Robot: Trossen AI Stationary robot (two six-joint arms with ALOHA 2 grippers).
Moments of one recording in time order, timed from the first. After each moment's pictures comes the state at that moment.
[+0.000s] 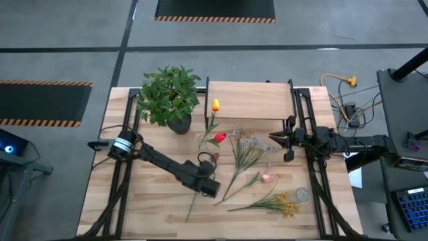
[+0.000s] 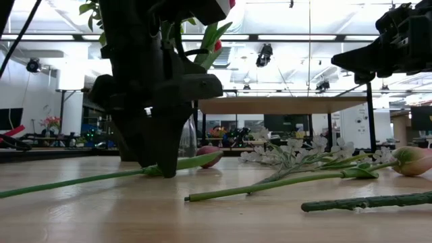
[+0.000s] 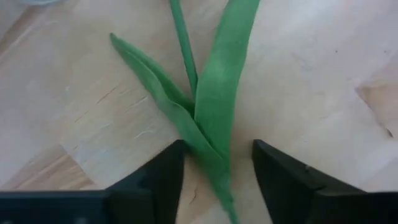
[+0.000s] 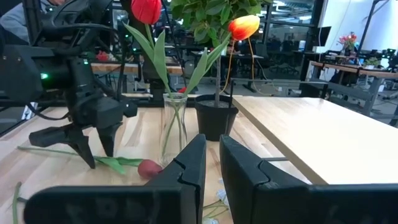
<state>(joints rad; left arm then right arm) -0.39 2.07 1.42 -0.83 -0.23 -1.22 -0.02 0.13 0.01 0.16 0.13 -0.03</state>
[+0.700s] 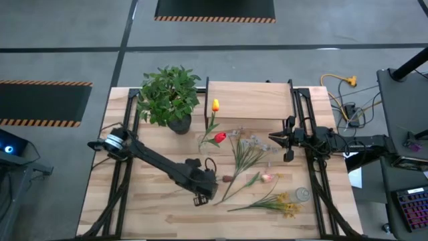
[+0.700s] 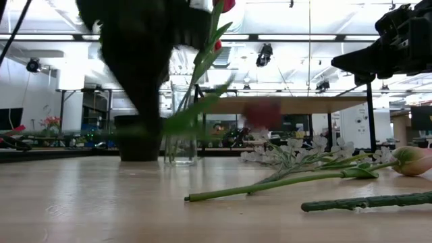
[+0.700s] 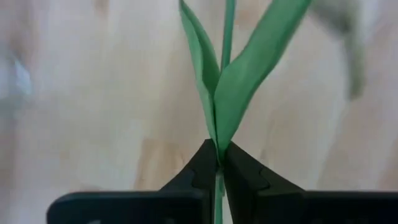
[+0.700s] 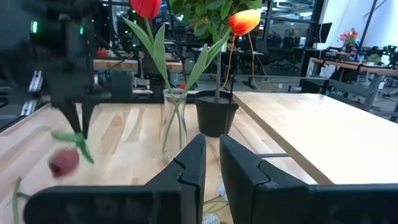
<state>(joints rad) -0.40 1.91 1.44 -0.82 -0.17 -0.61 -0.02 0.13 0.01 0.14 0.13 -0.03</state>
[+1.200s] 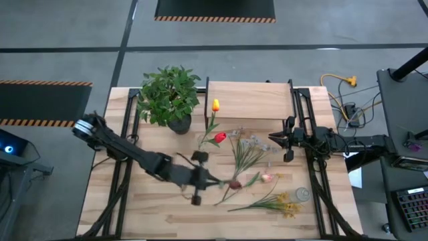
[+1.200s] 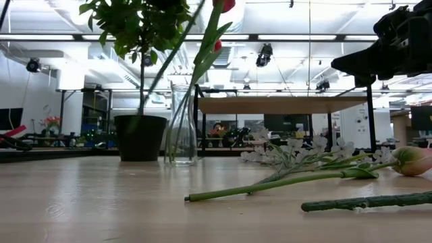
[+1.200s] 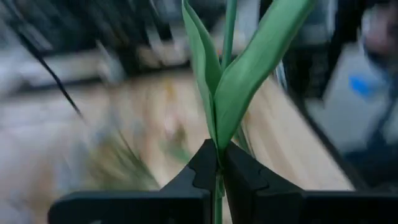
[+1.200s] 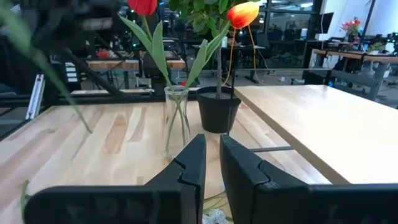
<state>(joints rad) -0.44 1.49 0.98 0.25 -0.35 -0.03 -0.02 0.14 0.01 0.13 0.13 0.02</state>
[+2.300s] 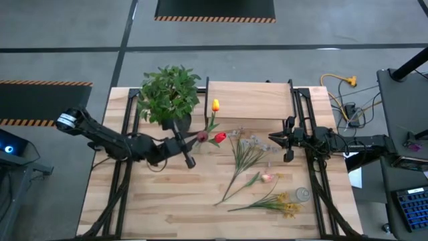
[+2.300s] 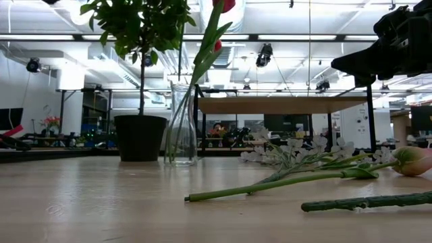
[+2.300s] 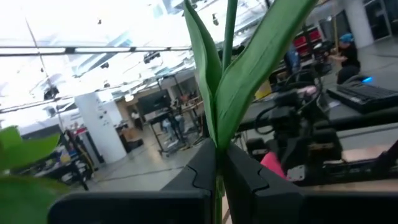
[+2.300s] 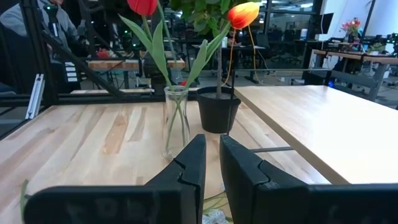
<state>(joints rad) -0.32 1.25 0.70 0.91 -0.72 0.56 -0.02 0.14 0.01 0.13 0.13 0.02</state>
